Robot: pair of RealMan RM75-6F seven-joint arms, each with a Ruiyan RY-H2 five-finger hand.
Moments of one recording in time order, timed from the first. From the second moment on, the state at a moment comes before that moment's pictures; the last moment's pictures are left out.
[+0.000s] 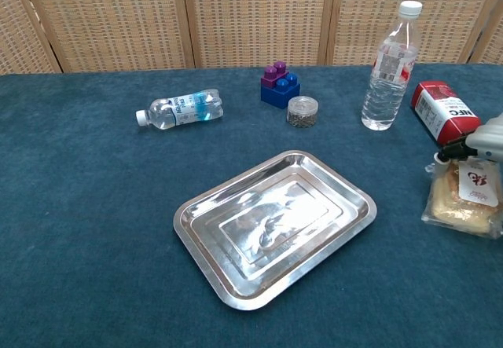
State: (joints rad) left arm -0.15 -1.05 -0.08 -1.76 1.42 1.43 0.14; right arm 0.52 -1.38 0.03 -1.20 -1.63 0.99 -0.15
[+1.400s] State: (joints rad) left arm -0.18 -1.04 -0.10 -1.73 1.34 1.36 0.09; right arm 0.95 -1.56 0.16 -1.76 -0.91 0.93 -1.12
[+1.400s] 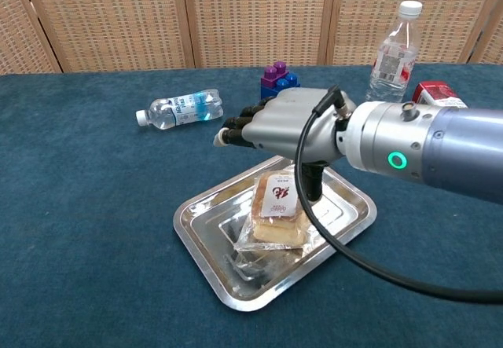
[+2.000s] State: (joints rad) left arm -0.15 -1.04 -0.07 -1.73 1.42 1.42 0.07; right arm 0.63 -1.21 0.00 -1.76 -1.40 1.31 -0.50
